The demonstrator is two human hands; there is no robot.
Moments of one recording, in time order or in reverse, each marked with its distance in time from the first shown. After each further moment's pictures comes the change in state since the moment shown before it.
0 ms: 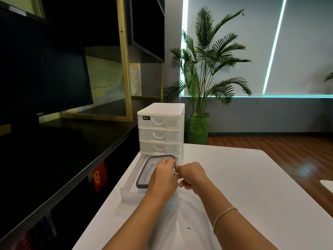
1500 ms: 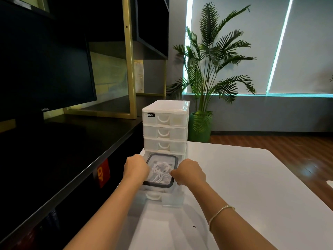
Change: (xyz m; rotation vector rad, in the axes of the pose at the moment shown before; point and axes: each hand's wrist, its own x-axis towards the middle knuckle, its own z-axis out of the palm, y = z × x) left_hand 0.041 -0.075 -0.033 0.134 -0.098 -0.489; right_hand -0.002 -0.007 0.025 -0.598 0.093 -0.136
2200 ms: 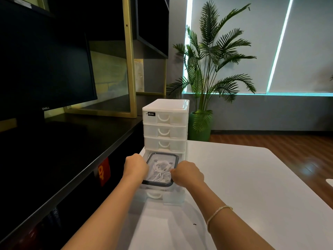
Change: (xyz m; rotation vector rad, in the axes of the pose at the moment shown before) left_hand 0.008 -0.006 0.005 -0.012 -0.039 -0.032; right_hand -0.003 0.000 0.008 -0.039 -0.014 -0.044
